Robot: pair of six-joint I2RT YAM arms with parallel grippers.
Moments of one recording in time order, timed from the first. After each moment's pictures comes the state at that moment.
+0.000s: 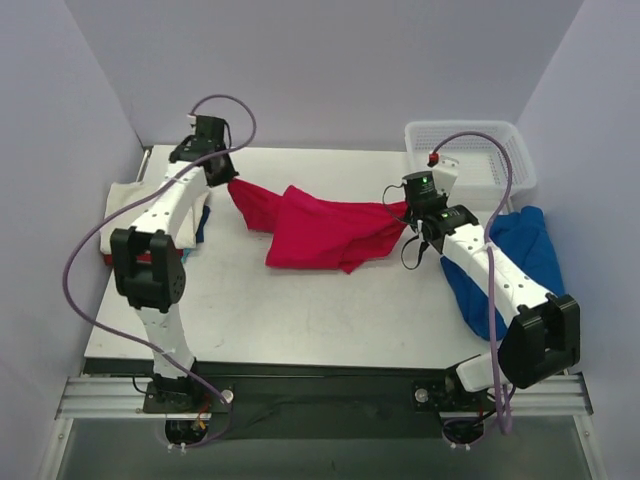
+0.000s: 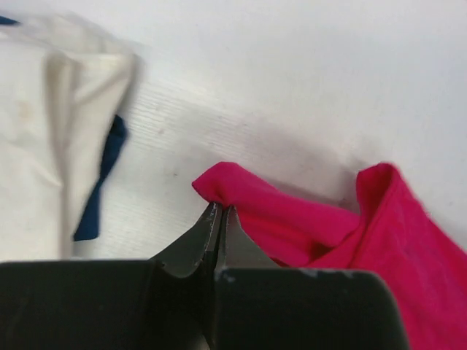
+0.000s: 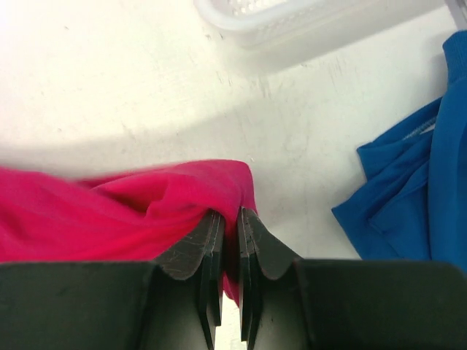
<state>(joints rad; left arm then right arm) -0.21 2.01 1.81 -0.68 -0.20 -0.47 0.38 1.42 1.13 -0.45 0.57 0.51</state>
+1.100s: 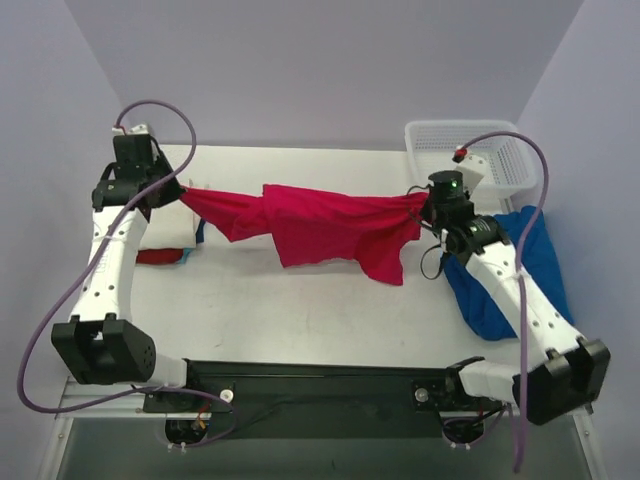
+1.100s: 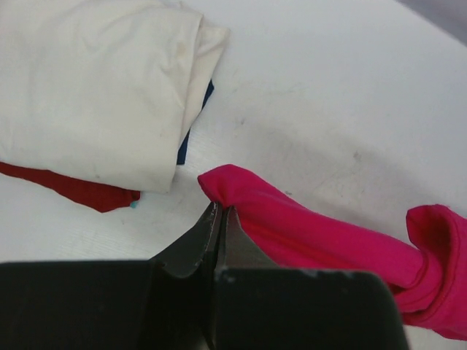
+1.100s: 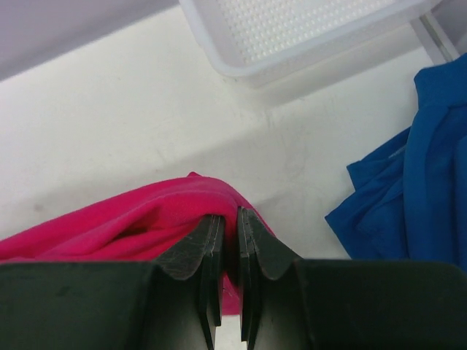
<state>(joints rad) 0.05 1.42 1.56 -0.78 -0.07 -0.38 0.35 1.19 1.13 -0.49 0.53 0.48</state>
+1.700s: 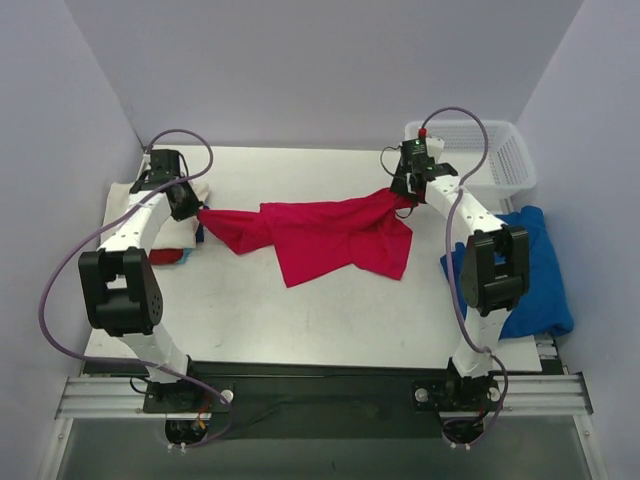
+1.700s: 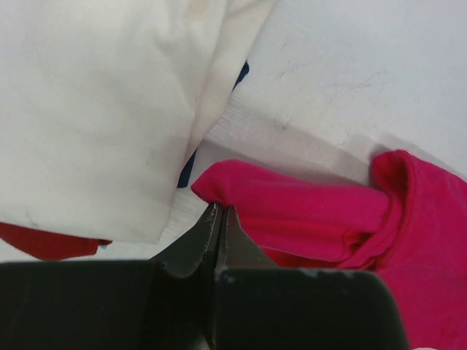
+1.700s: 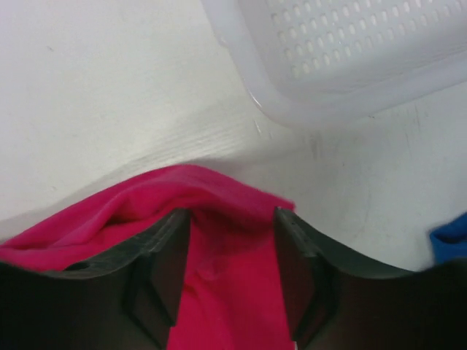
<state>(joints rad) 0.05 1.73 1.39 -0.58 -0.08 -0.46 0.23 1.92 1.55 -0.50 0.36 0.46</state>
